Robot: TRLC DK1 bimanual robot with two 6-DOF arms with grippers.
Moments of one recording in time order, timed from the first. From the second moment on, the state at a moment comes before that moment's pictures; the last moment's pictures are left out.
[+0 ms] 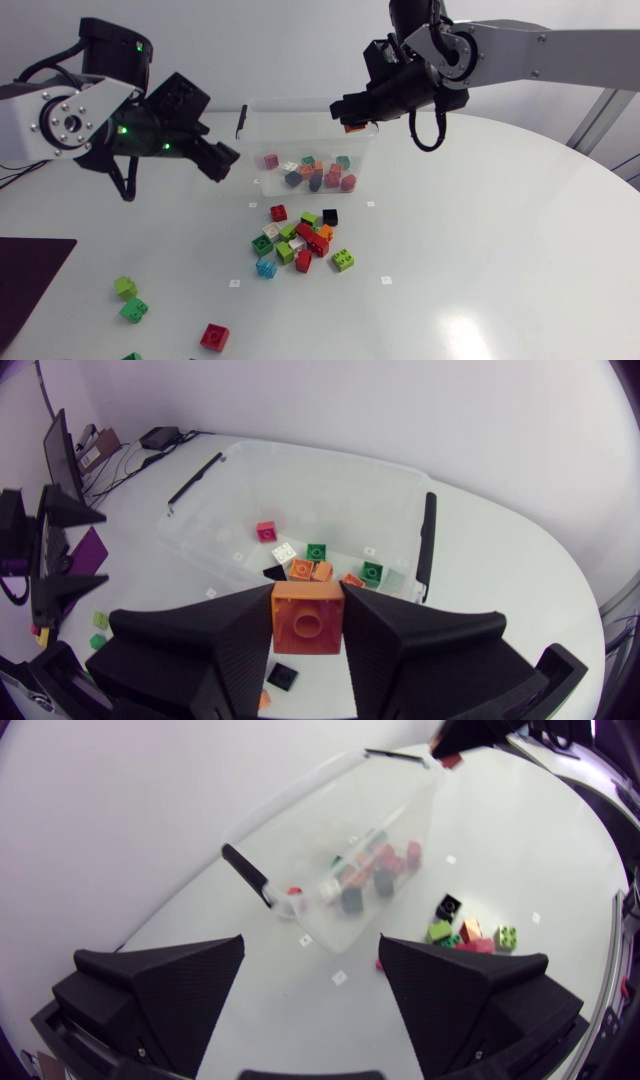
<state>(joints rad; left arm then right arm) -0.28 1.45 1.04 -0.28 0.09 0.49 0.42 1.82 1.52 -0.39 -0.11 0.05</state>
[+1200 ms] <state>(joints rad) -0.45 1.27 0.72 -0.76 0.21 1.05 0.39 1.97 1.63 -0.13 -0.08 -0.21</state>
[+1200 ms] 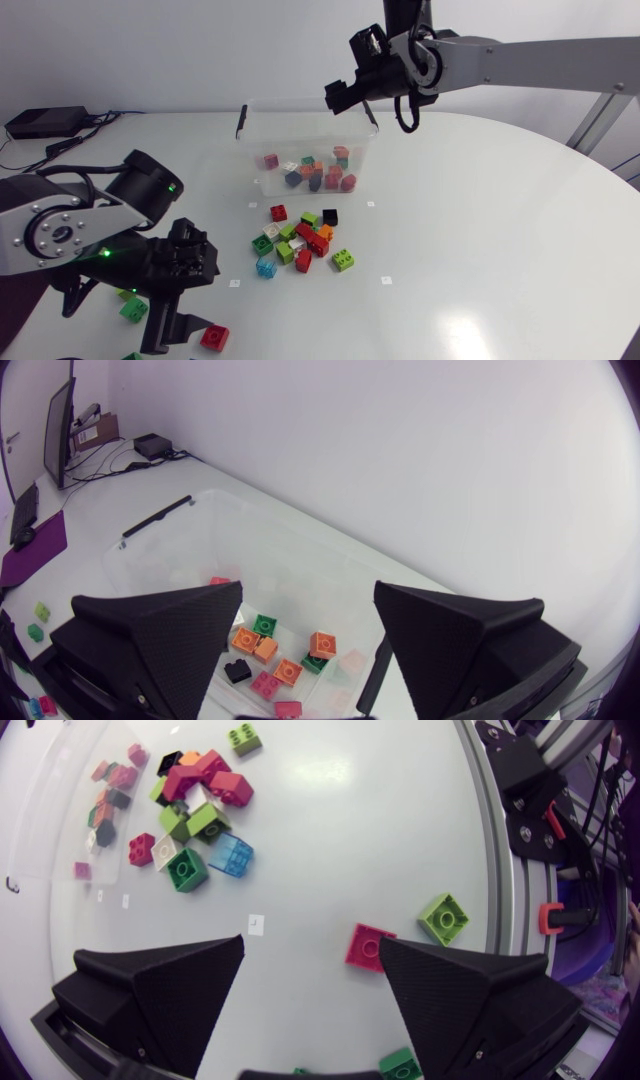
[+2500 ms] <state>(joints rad) -0.53 1.45 0.58 -0.61 0.16 1.08 0.61 1.59 1.04 -0.58 -0.01 -0.03</state>
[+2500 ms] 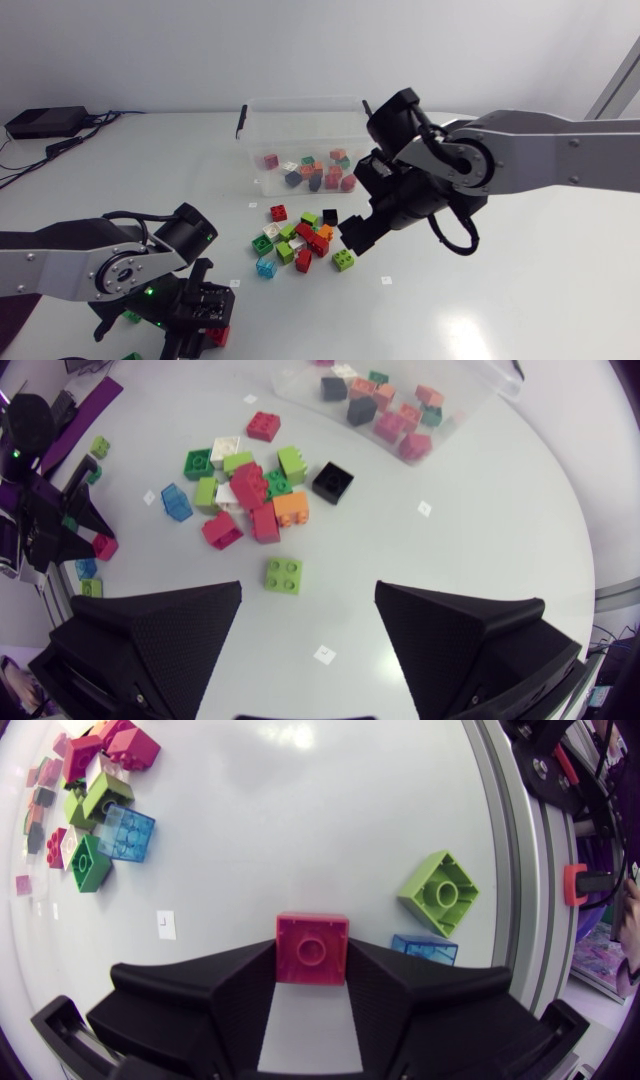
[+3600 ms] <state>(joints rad) -0.32 1.26 0.75 -0.30 0.27 0.81 0.69 1.96 1.15 -0.53 0.05 0.03</state>
